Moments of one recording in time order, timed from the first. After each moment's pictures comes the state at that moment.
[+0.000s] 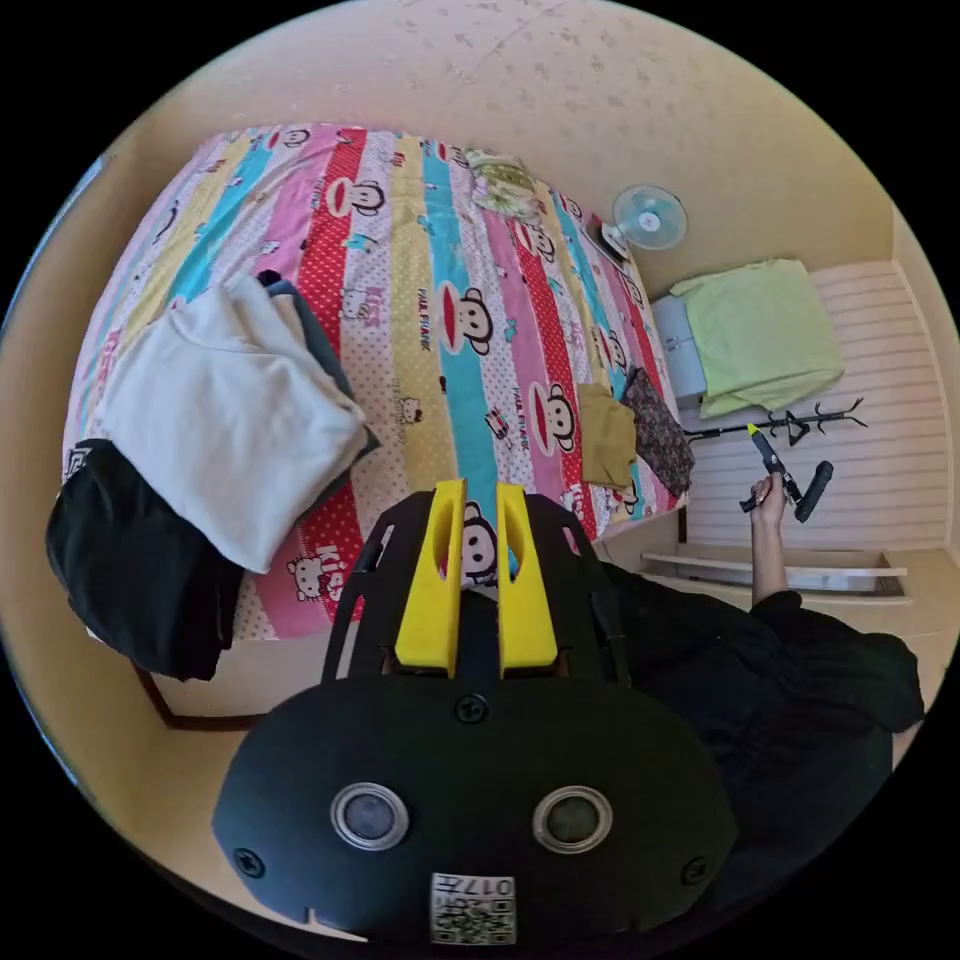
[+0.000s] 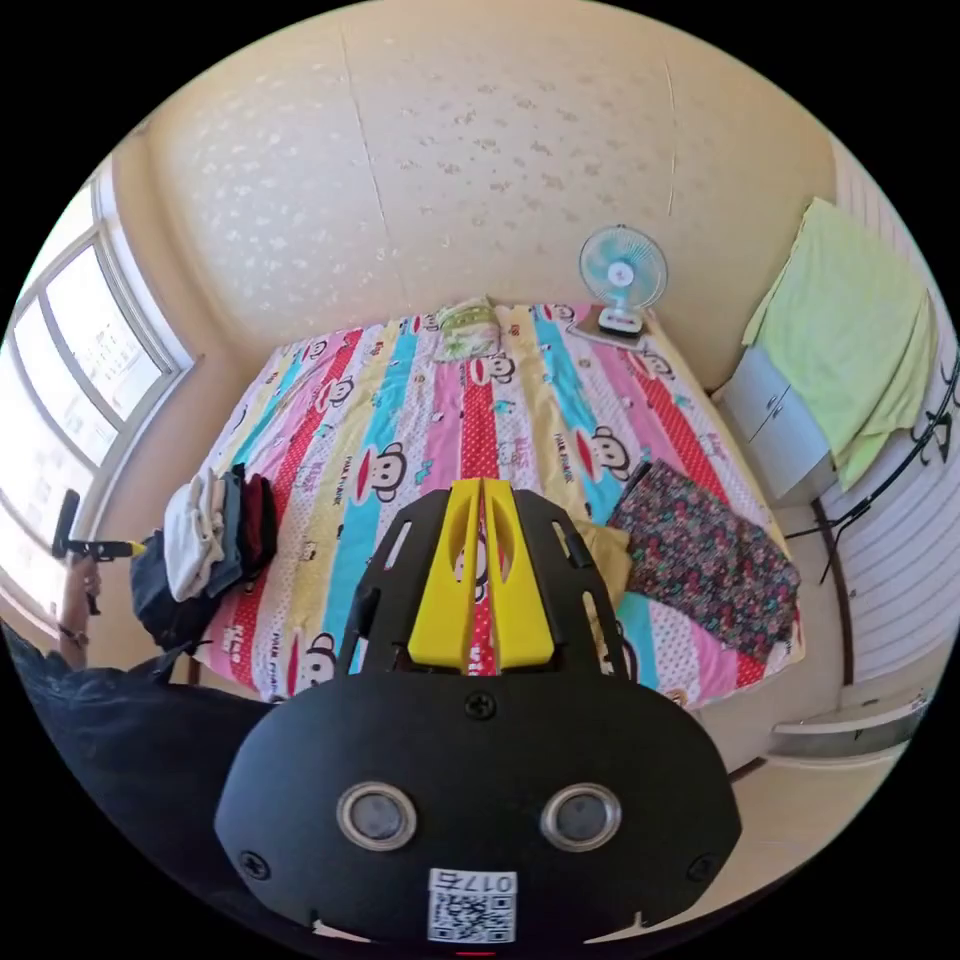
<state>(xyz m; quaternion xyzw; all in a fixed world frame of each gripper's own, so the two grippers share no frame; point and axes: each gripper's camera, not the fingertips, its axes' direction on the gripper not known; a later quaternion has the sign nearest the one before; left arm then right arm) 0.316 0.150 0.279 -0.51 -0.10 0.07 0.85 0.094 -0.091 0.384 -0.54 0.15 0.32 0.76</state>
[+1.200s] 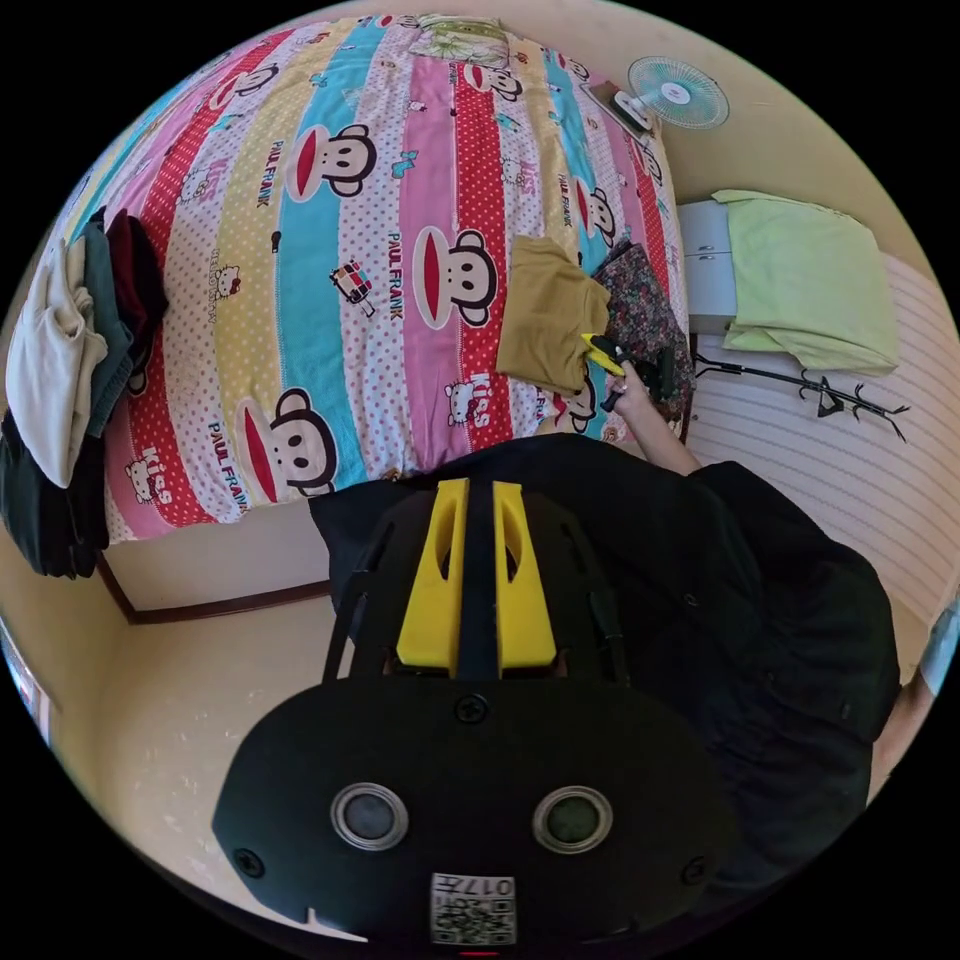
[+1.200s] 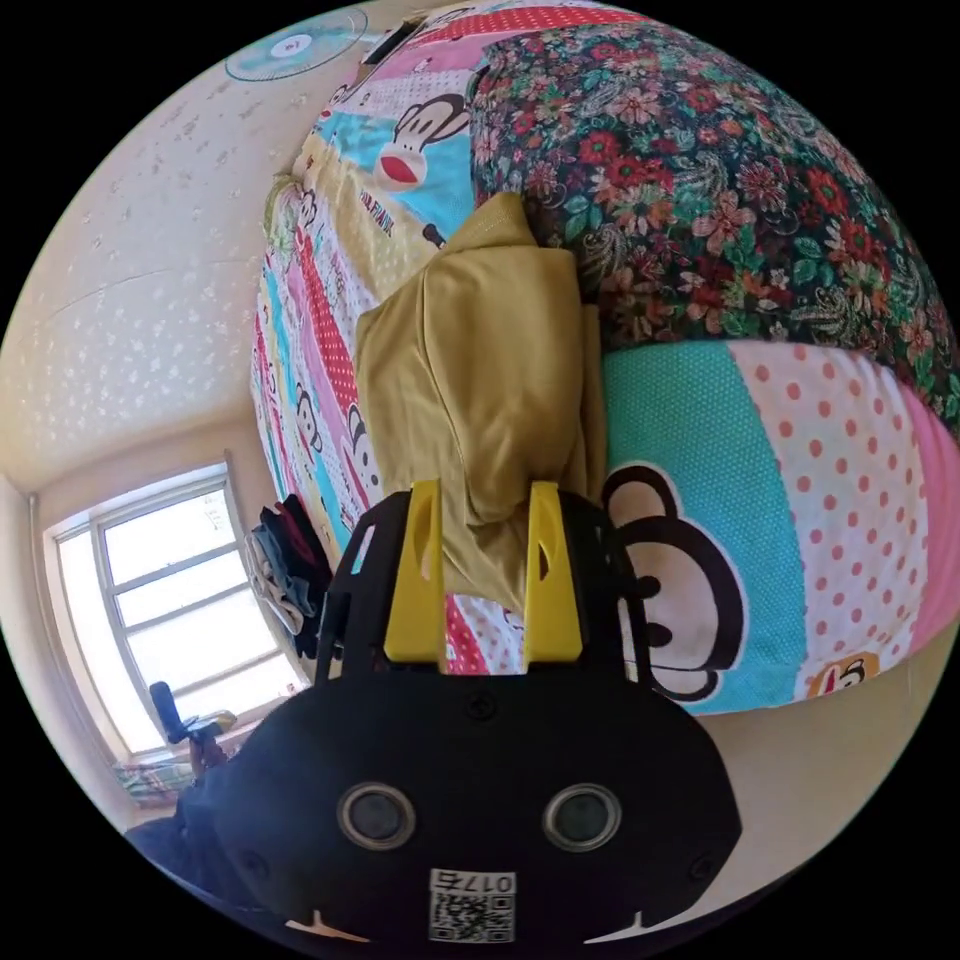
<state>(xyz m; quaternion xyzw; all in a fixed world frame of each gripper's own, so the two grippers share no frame) 0.319 0.444 0.358 -0.62 -0.18 0.01 0.76 0.371 0.256 0.302 -0.55 0.01 0.70 0.45</state>
